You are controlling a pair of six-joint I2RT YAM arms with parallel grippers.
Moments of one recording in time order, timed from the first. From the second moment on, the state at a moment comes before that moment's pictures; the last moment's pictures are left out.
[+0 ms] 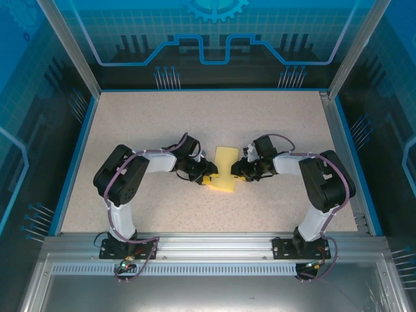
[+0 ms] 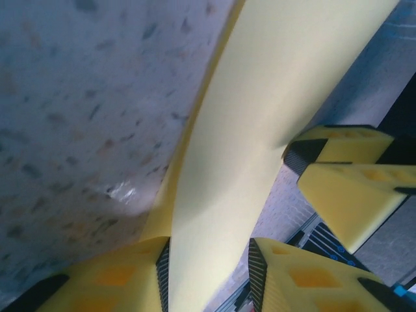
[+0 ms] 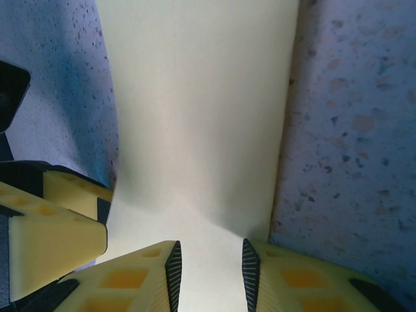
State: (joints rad) left arm -0.49 1.90 0.98 -0.14 0.74 -1.03; right arm 0.35 1.75 0.80 -0.15 -0.63 0.63
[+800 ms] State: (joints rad) left arm -0.44 1.98 1.06 -0.06 0.77 -1.06; right arm 0.36 1.65 0.81 -0.24 -0.57 0.58
